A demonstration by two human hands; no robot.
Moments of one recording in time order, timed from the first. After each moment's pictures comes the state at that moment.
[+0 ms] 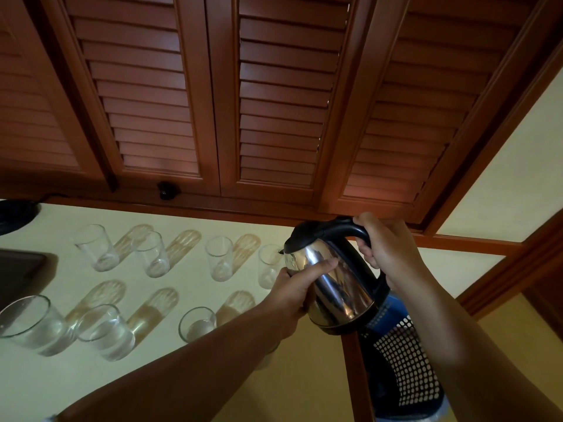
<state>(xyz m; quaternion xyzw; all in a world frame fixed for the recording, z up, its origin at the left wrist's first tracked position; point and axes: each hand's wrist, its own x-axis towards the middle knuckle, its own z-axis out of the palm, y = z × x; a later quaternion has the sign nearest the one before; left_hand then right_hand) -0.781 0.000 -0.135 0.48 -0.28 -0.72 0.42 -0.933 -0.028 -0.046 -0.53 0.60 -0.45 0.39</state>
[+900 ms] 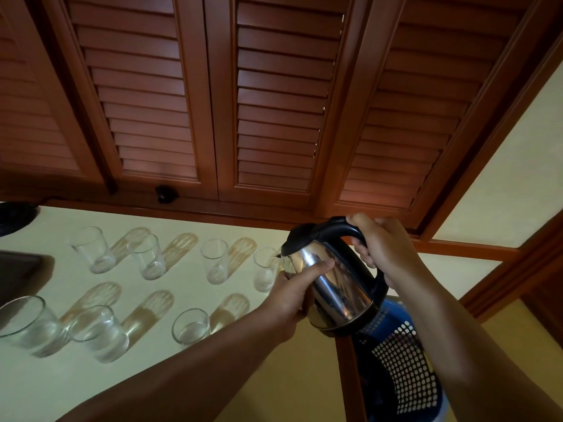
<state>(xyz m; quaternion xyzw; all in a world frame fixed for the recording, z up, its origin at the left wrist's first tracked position) -0.790 0.002 -0.135 0.47 -0.31 -0.70 0.43 -0.940 -0.030 -0.036 -0.54 0.60 -0.43 0.41</state>
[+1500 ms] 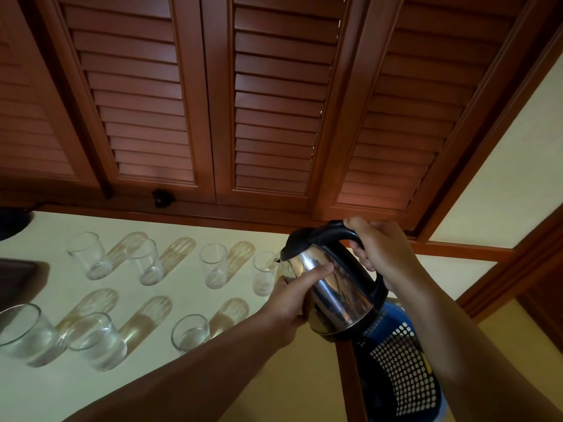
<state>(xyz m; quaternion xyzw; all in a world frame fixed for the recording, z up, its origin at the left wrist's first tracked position) -0.787 0.003 -0.134 0.47 -0.31 -0.72 0.41 -0.939 -0.031 -0.037 -0.55 0.62 -0.42 0.39</state>
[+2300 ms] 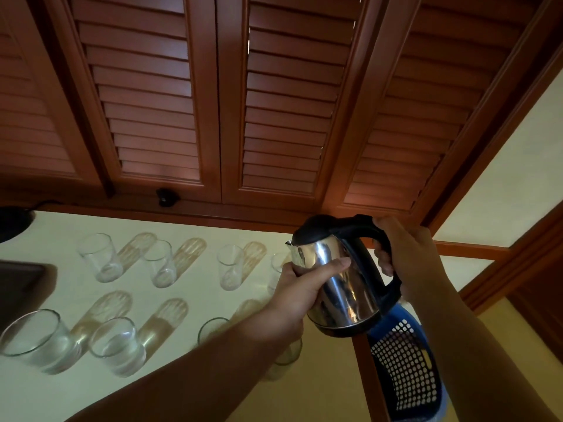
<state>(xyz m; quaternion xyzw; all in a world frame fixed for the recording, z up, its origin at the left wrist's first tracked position) -0.753 0.004 -0.118 0.49 -0.32 -0.68 0.44 -0.912 -0.009 -0.032 -0.49 0.58 -0.53 0.38</state>
